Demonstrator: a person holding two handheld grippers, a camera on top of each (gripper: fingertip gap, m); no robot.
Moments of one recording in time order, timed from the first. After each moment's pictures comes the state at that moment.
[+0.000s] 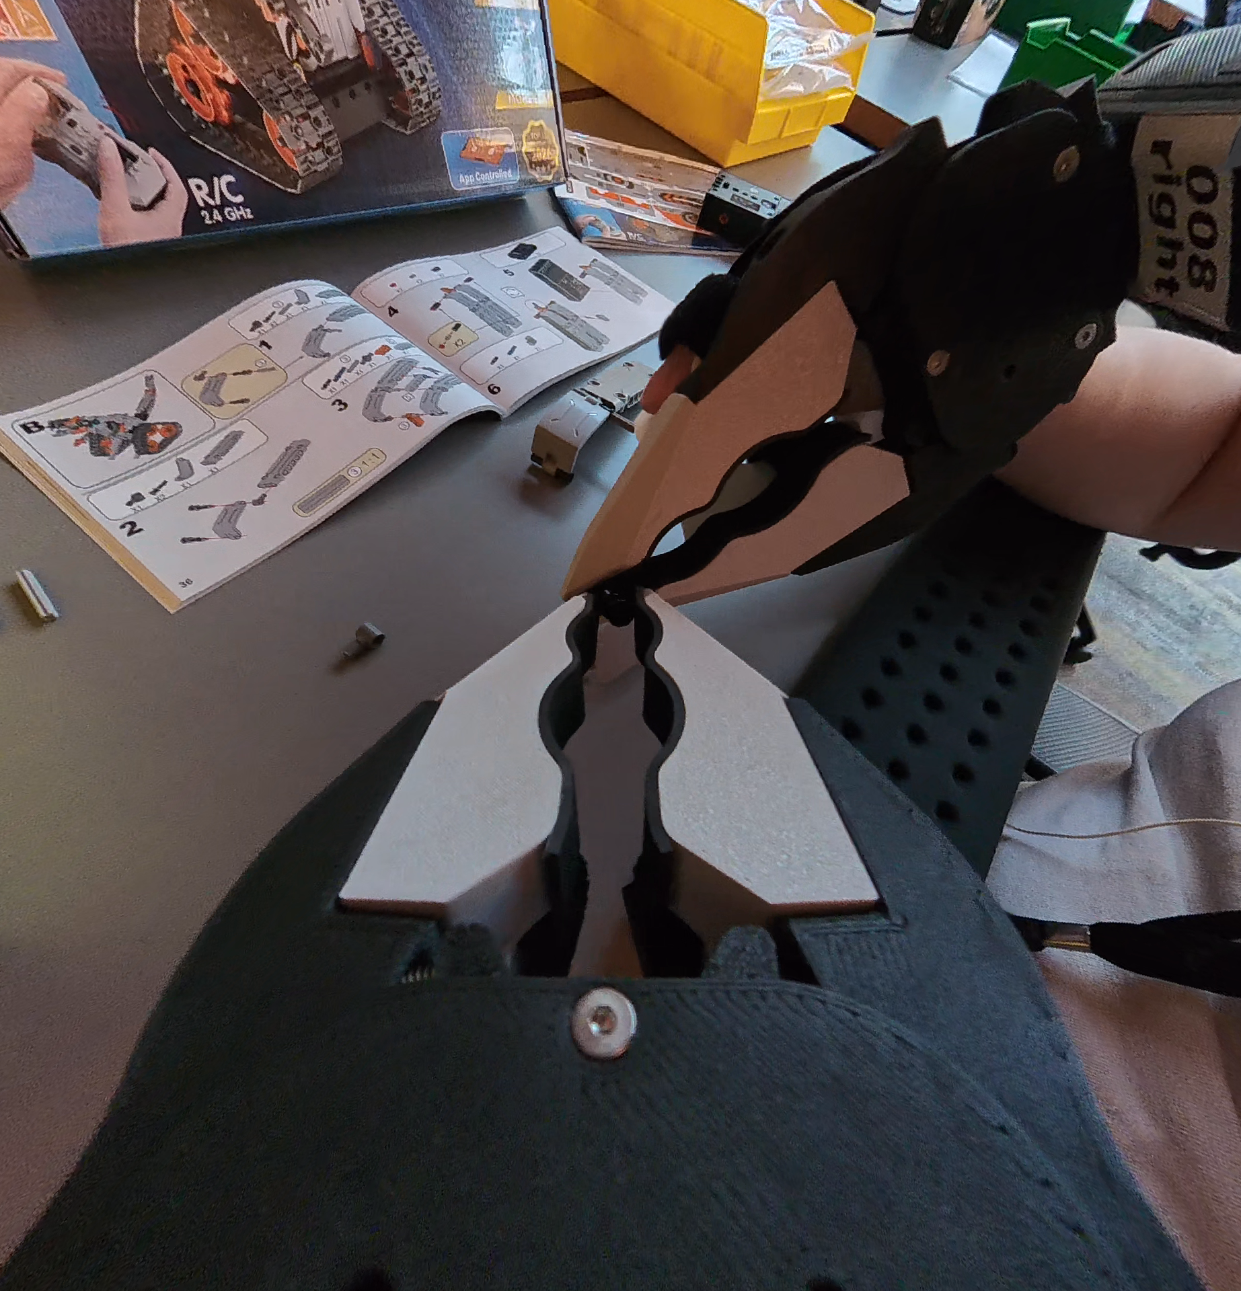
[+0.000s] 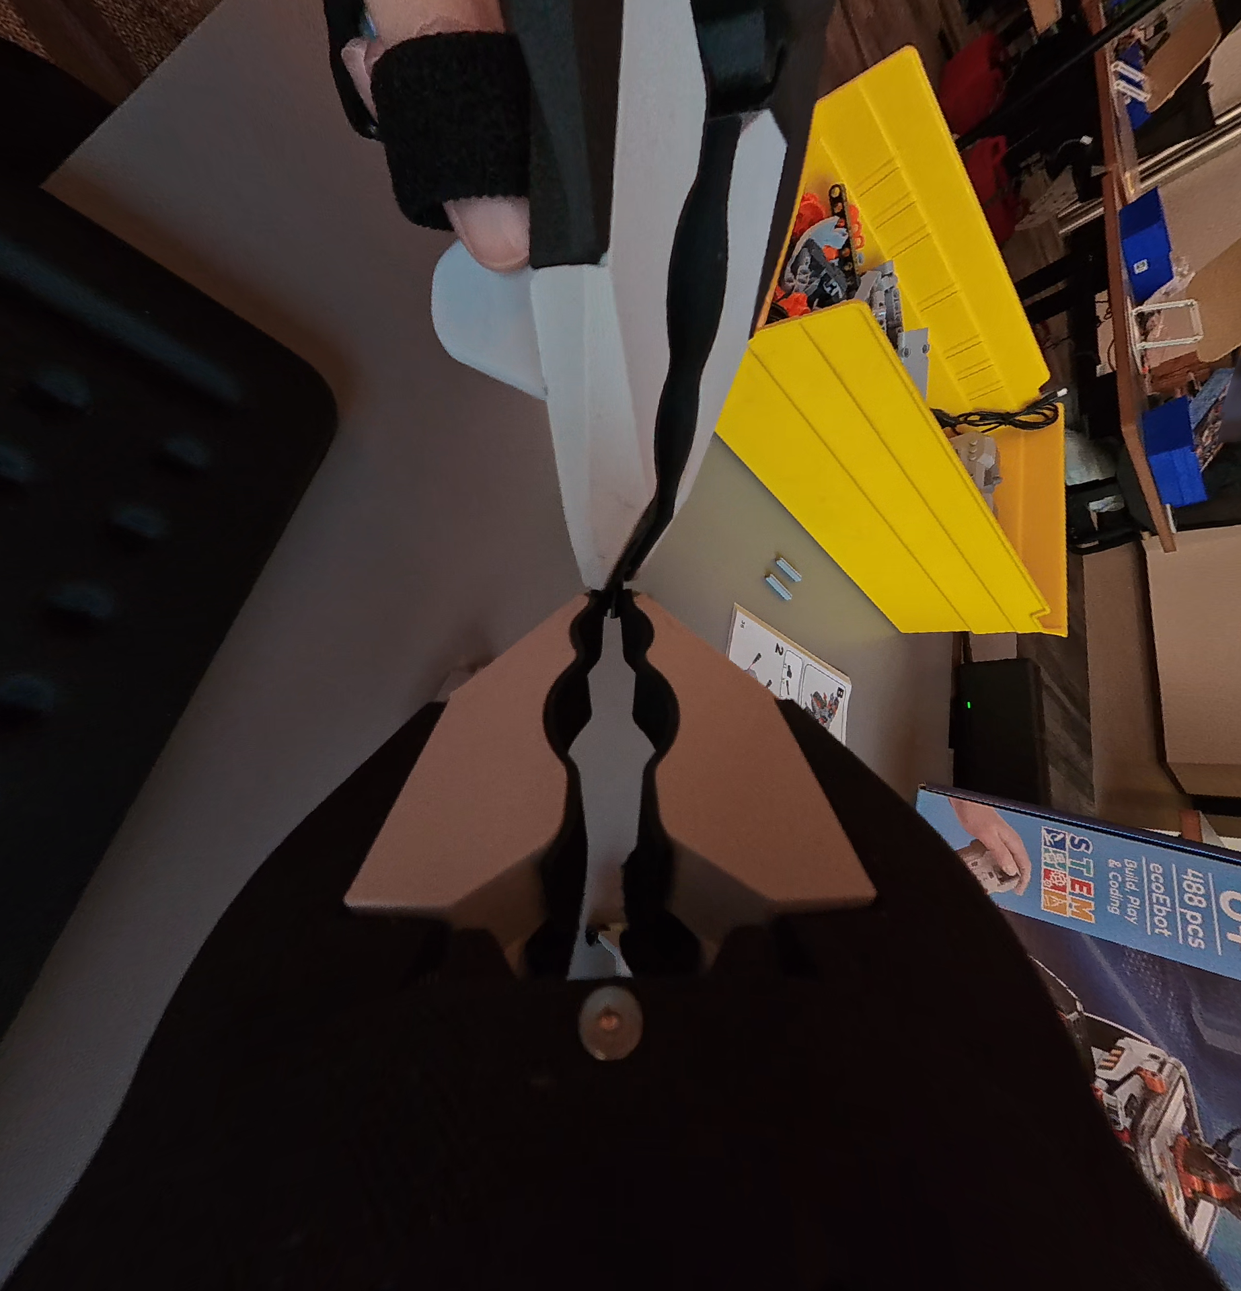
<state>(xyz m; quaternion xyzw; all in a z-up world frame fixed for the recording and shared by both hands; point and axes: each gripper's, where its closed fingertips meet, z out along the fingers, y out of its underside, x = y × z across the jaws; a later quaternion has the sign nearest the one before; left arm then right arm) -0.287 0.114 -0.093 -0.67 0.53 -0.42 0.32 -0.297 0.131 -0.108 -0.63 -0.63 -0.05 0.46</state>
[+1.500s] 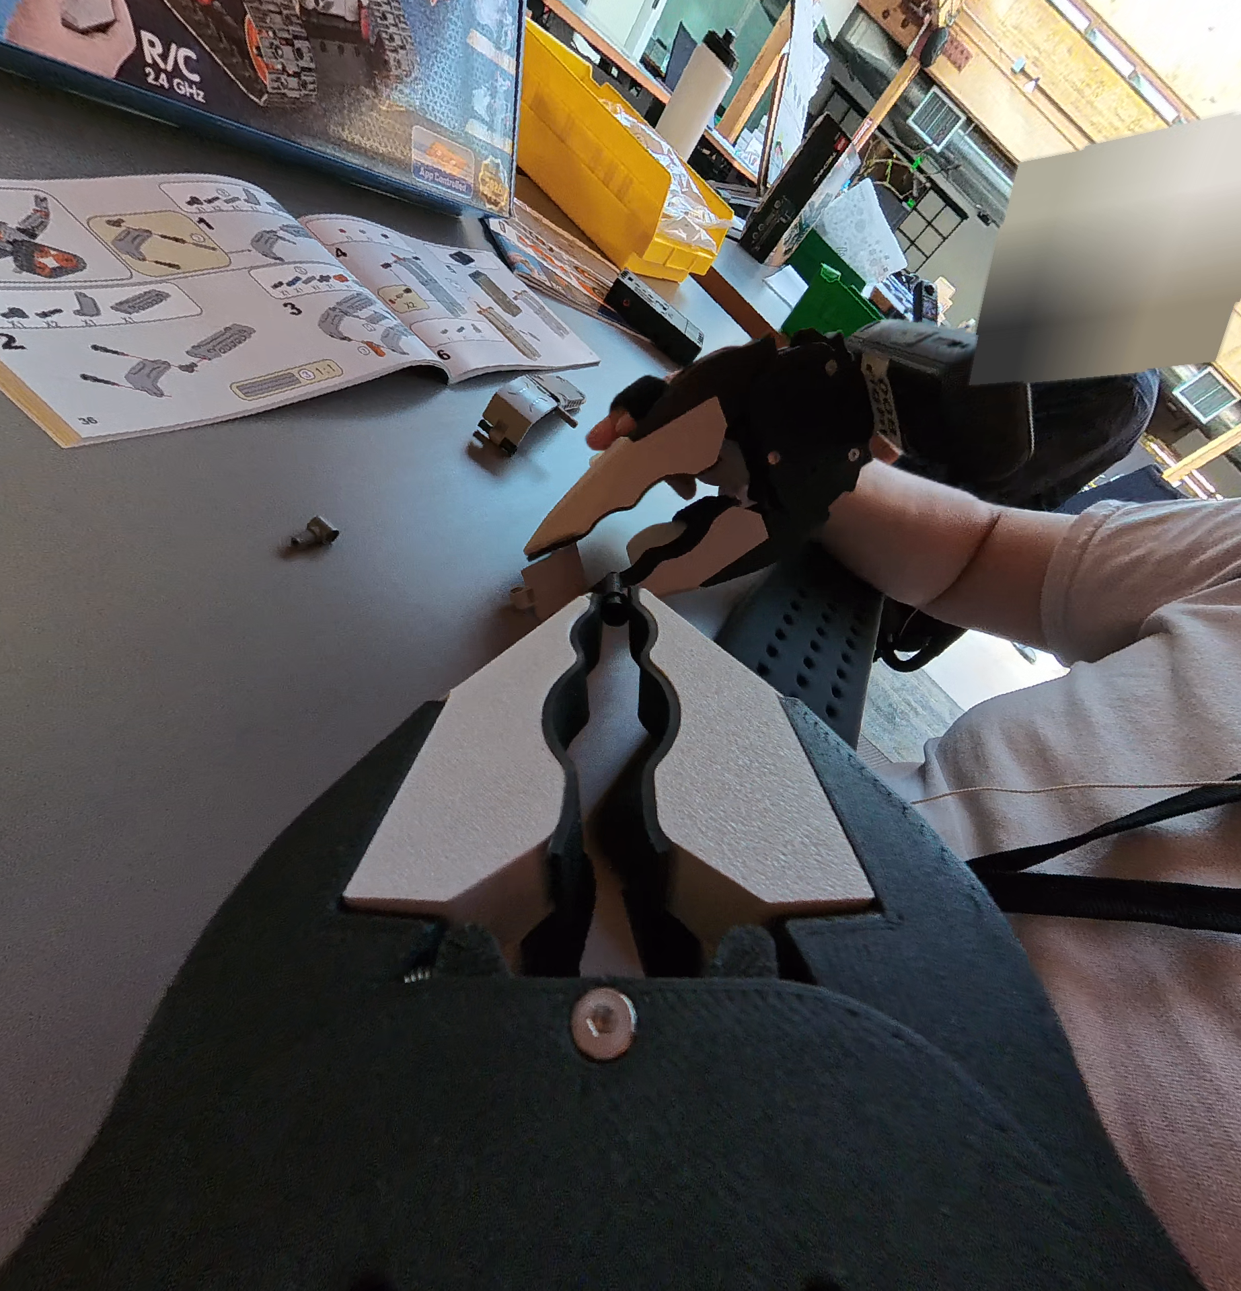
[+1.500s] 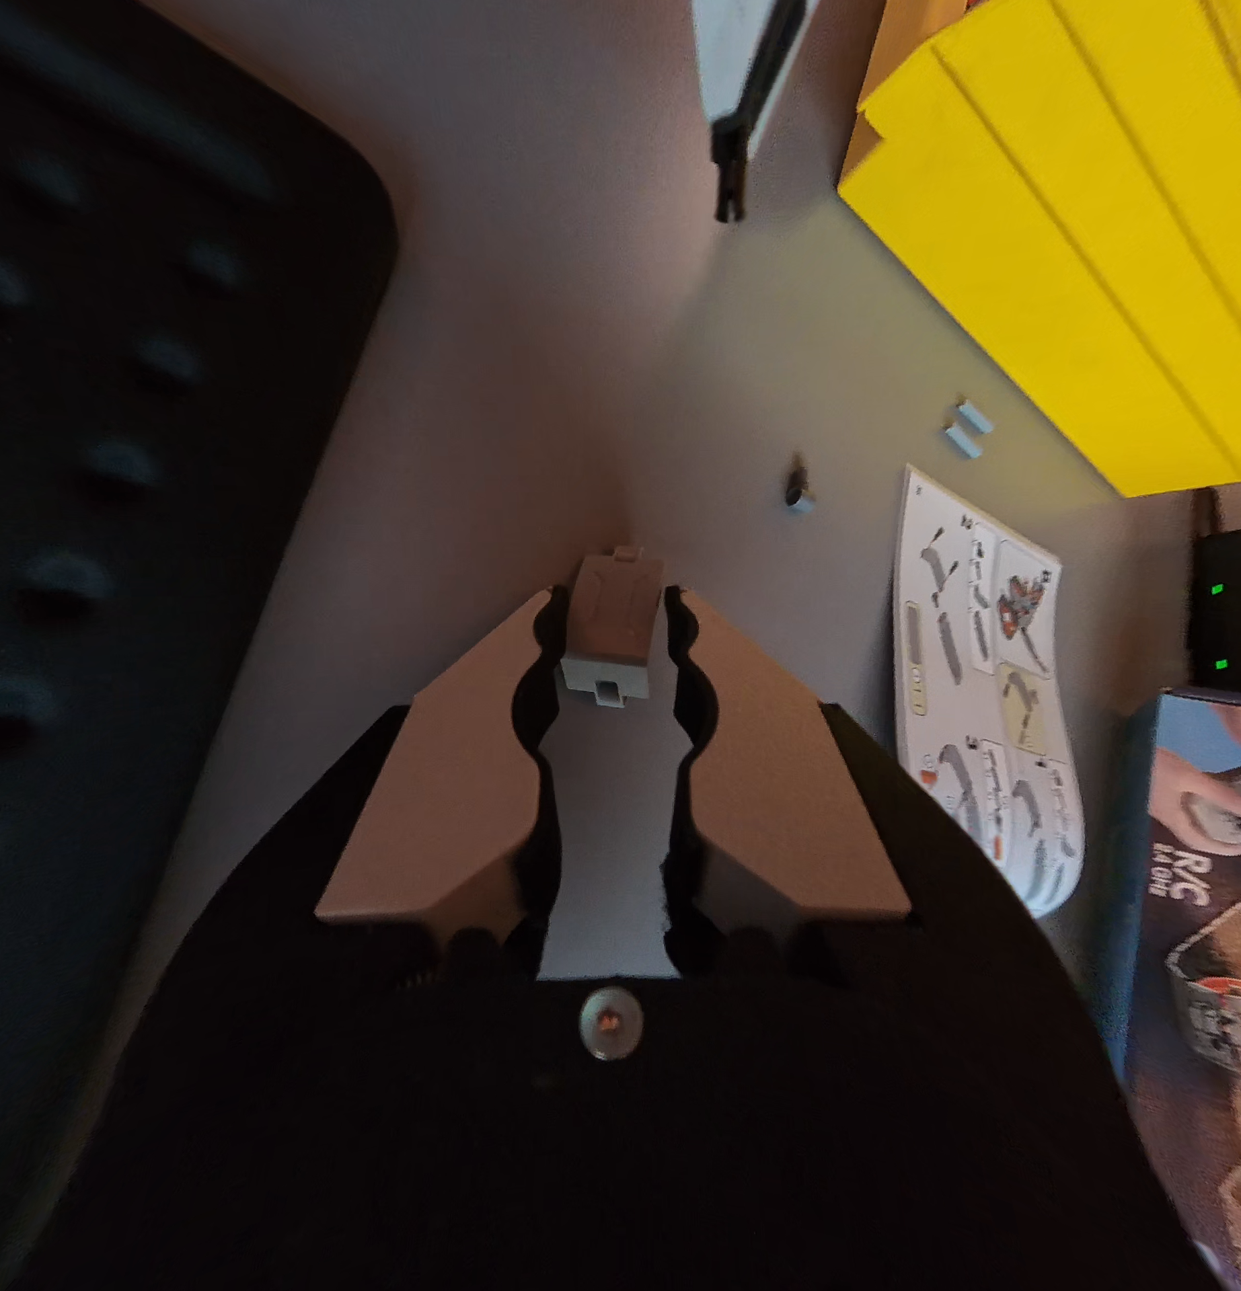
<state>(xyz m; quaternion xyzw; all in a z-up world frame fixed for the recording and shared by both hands) -0.326 0.119 -0.098 -0.66 0.43 -0.57 0.24 -0.269 0.118 -0.171 -0.71 -0.60 -0.01 0.38</state>
